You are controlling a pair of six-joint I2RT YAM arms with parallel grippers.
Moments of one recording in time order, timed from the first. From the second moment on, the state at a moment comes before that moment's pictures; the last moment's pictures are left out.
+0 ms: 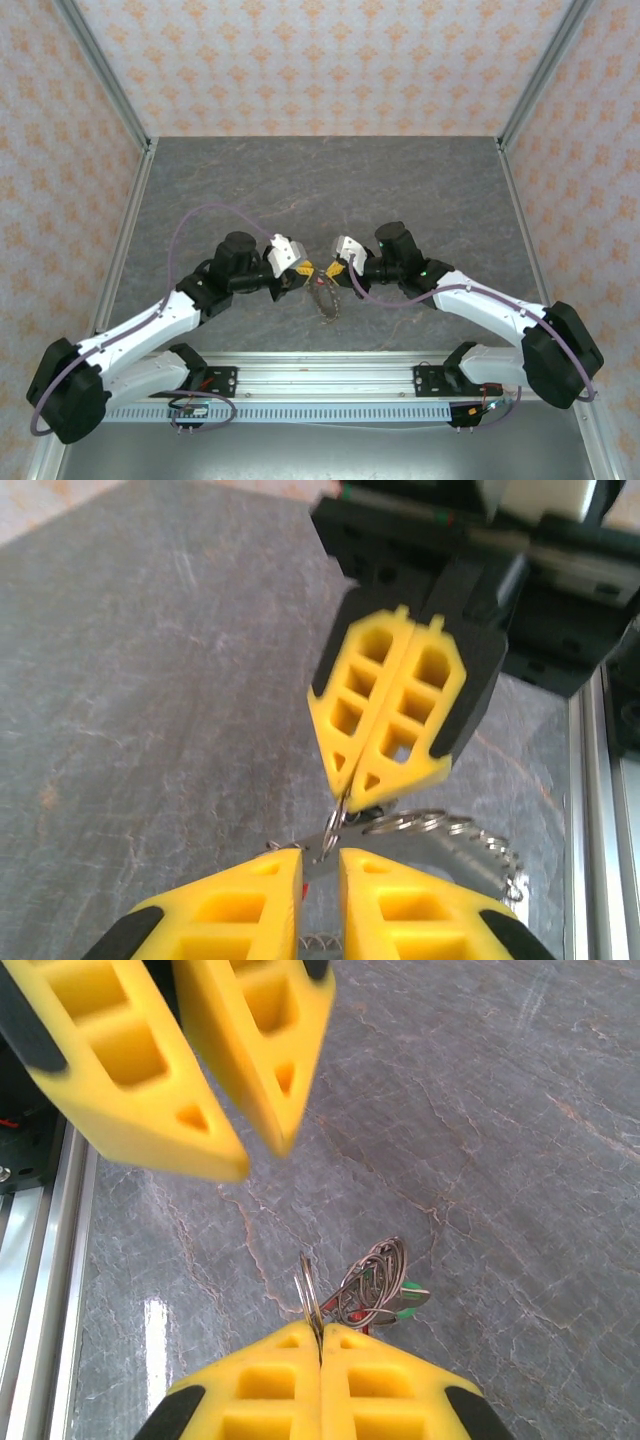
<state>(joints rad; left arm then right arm) -0.61 0.99 0.56 0.00 0.45 0.18 0.69 1.21 0.65 -0.03 -0.57 -0.33</state>
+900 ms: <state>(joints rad) -0.61 0.65 0.41 0.10 0.02 -0.19 0.69 1.21 0.65 -0.02 -0.54 -0.33</state>
